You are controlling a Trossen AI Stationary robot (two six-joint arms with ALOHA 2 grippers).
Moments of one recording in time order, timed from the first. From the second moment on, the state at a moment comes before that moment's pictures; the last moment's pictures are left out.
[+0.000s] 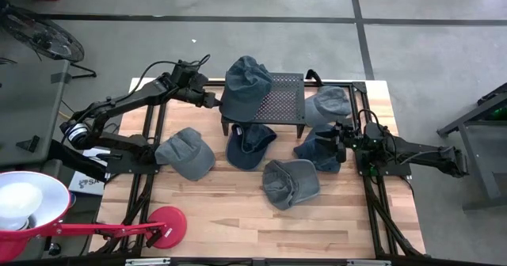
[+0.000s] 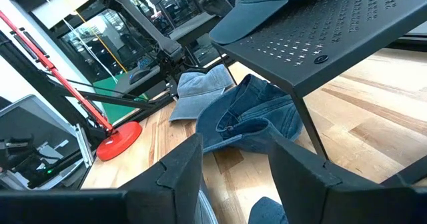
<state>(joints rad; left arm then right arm) 0.79 1.24 0.81 -0.29 0.53 -0.54 -0.23 0.13 0.01 0.03 -0.06 0.52</state>
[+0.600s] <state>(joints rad) 0.79 1.22 0.82 -0.16 0.70 -0.66 -0.23 0.13 0.01 0.03 -0.06 0.52</state>
